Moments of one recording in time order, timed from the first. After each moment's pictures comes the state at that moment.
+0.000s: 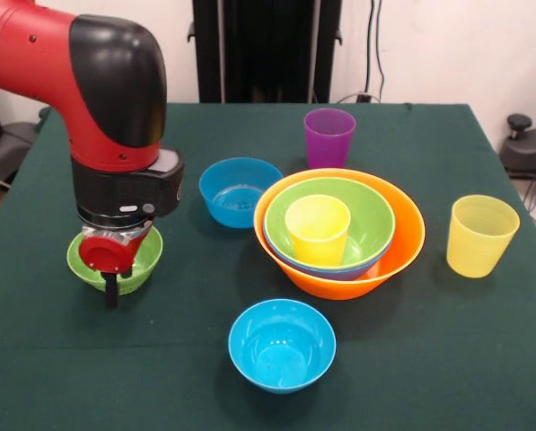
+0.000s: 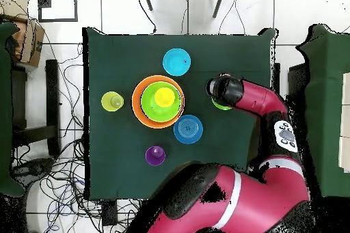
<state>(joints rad) -0.45 -0.26 -0.03 1.22 -0.12 0.47 3.07</state>
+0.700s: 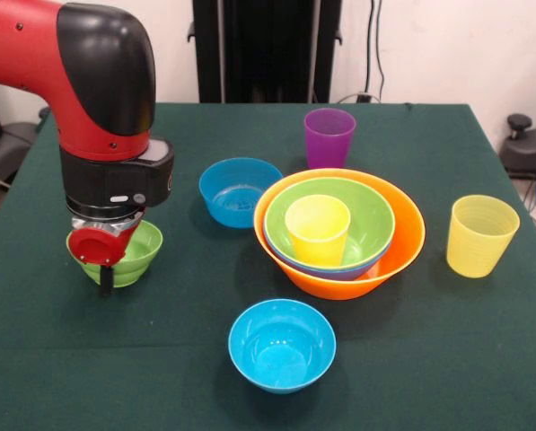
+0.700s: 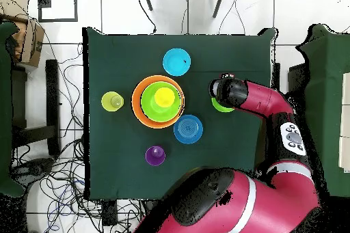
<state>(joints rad) -0.49 -0.30 0.02 1.24 -0.19 0.47 3.07</state>
